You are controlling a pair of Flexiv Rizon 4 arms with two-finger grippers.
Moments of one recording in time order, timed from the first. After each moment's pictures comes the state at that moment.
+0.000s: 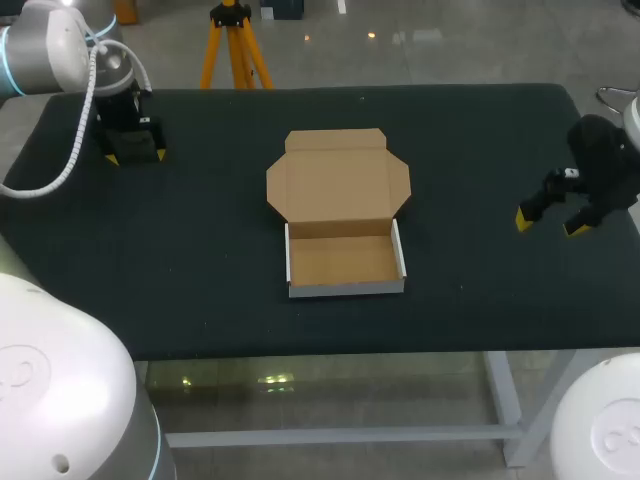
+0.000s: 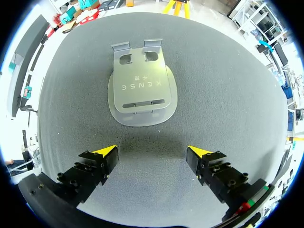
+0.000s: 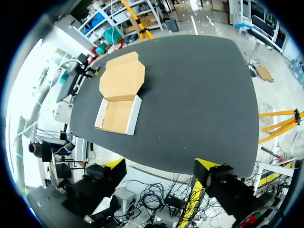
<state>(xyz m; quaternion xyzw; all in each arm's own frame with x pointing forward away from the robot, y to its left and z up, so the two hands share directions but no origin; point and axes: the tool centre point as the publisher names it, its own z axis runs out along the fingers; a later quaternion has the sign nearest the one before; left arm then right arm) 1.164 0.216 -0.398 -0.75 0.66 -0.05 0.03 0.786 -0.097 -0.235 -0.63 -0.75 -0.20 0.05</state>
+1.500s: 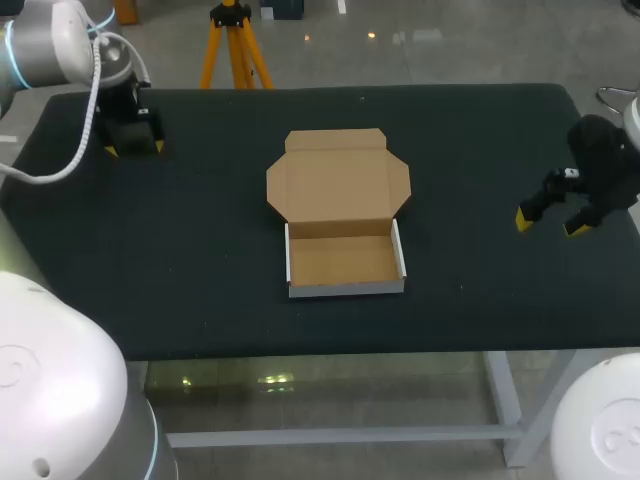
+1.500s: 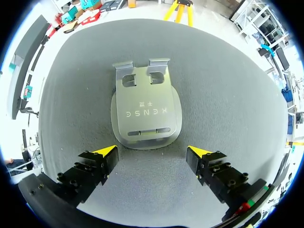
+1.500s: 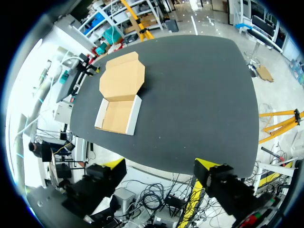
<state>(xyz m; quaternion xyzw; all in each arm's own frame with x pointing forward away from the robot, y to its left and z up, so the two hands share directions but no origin) 1.191 0.224 -0.397 -0.75 0.66 -0.05 0.03 0.786 -0.097 -0.235 -0.63 -0.75 -0.20 0.05</state>
